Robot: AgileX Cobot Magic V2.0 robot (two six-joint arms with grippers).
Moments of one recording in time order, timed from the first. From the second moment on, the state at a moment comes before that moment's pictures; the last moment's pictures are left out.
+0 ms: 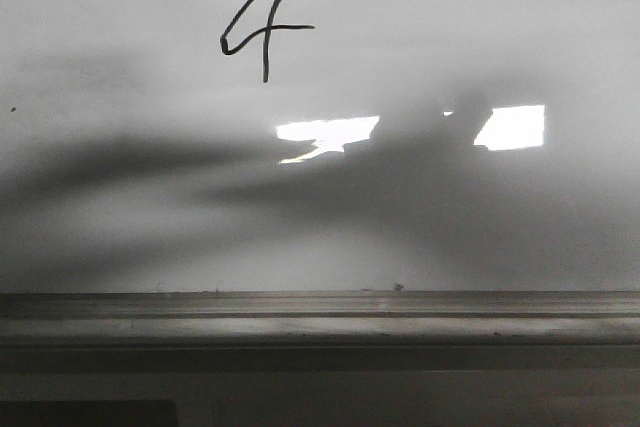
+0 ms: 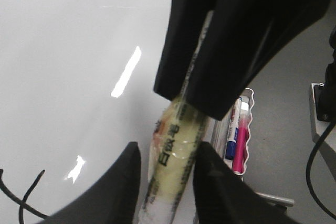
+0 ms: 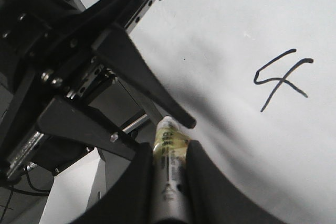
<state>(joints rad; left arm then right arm) -0.77 1.09 -0.83 -1.09 0.49 1.35 0.47 1.01 -0.91 0.97 0.78 -0.82</state>
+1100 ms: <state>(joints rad) -0.75 0.75 -0.47 -1.16 -0.18 0.89 0.26 0.84 -0.94 0.96 0.69 -0.82</state>
